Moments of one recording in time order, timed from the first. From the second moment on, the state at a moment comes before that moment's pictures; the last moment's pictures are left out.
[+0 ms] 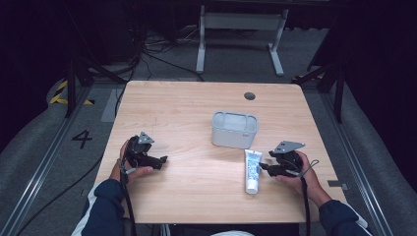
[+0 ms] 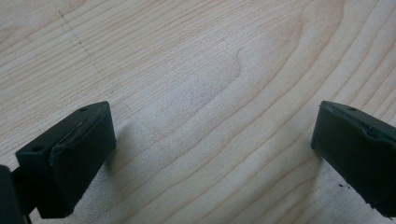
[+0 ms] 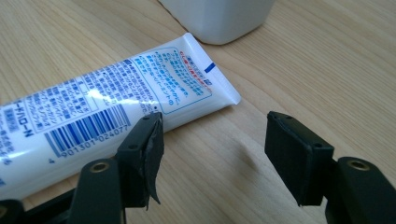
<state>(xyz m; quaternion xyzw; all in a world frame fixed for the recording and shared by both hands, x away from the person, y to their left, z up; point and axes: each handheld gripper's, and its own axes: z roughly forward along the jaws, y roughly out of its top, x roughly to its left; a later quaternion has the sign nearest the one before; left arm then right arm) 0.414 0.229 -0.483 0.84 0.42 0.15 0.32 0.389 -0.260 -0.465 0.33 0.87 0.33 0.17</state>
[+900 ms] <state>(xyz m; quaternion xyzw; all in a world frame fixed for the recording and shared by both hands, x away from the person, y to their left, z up) 0.414 0.229 -0.483 0.84 0.42 0.16 0.32 0.389 -0.227 -0.445 0.31 0.87 0.34 0.15</state>
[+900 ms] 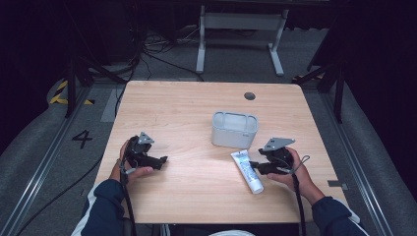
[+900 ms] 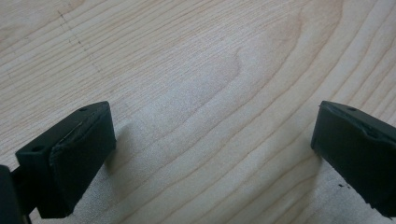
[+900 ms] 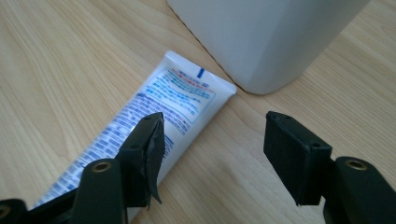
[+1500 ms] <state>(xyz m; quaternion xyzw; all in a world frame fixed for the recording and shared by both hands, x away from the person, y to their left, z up) 0.414 0.229 -0.483 0.84 0.42 0.16 0.32 0.394 -0.187 -0.460 0.32 0.91 0.26 0.09</state>
